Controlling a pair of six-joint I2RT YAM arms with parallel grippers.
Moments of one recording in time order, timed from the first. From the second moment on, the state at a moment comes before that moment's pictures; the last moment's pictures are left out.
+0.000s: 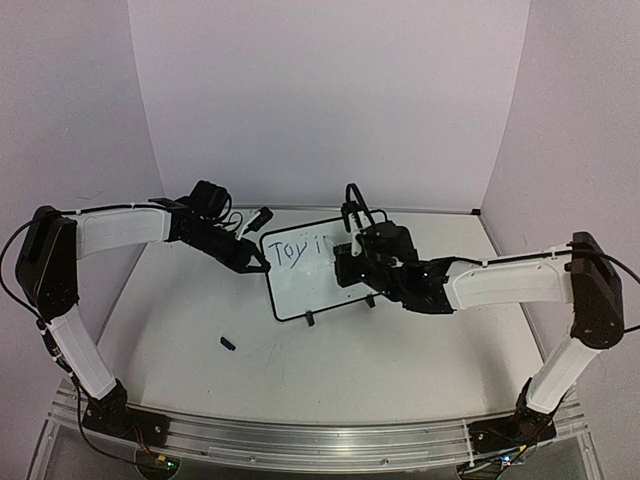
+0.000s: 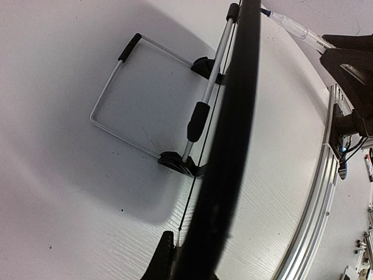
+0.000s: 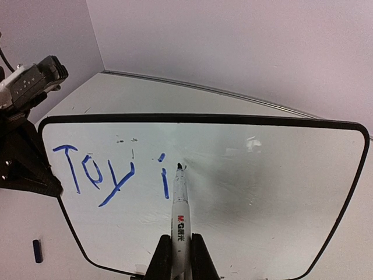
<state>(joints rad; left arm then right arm) -0.51 1.71 1.25 -0.47 0.60 0.06 0.96 1.69 1.07 0.24 0.42 0.24</state>
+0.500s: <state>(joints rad) -0.51 1.71 1.25 -0.47 0.60 0.06 0.96 1.72 1.07 0.23 0.42 0.23</state>
